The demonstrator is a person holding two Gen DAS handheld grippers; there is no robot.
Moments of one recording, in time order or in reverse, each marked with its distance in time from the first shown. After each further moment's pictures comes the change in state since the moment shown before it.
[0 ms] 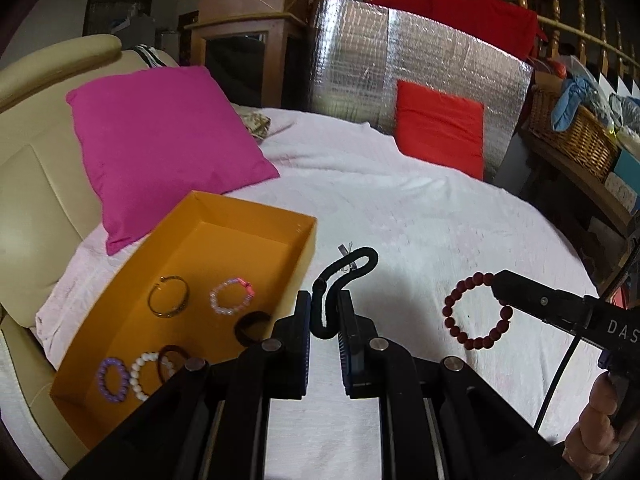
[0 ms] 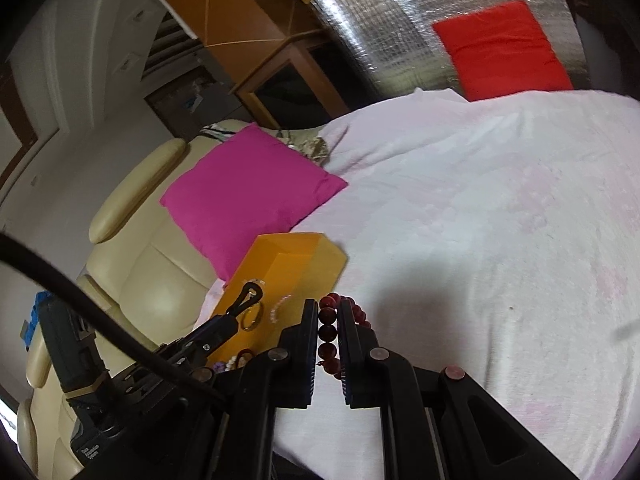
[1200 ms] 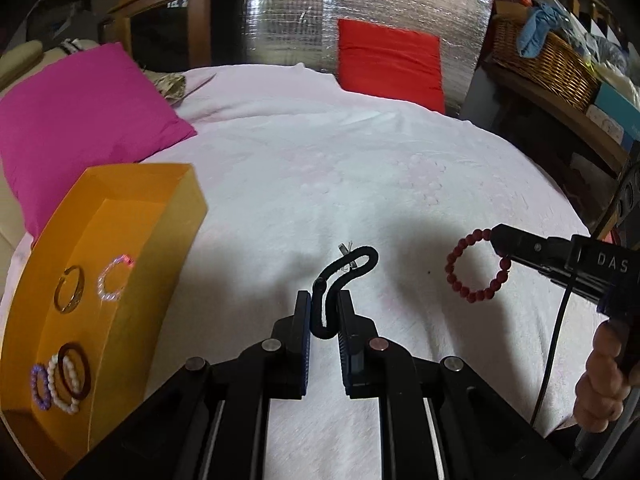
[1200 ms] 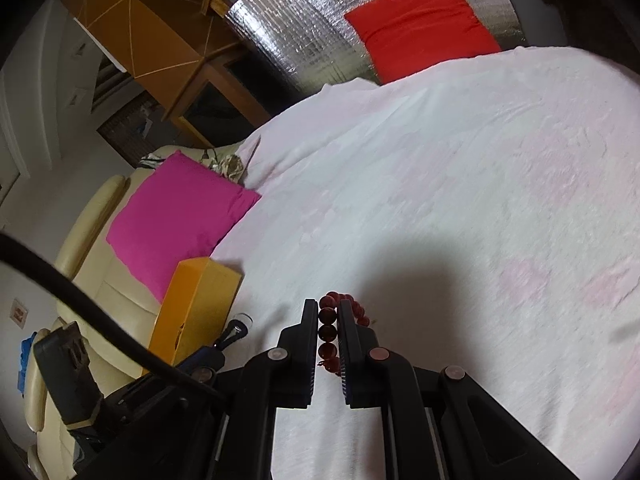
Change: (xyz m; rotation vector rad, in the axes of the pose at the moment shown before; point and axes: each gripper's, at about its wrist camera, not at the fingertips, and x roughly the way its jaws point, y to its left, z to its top) left arm 0.078 -0.090 -0.028 0.130 0.171 -0.090; right arm -0.009 -0.135 0.007 0.169 0.004 -0.107
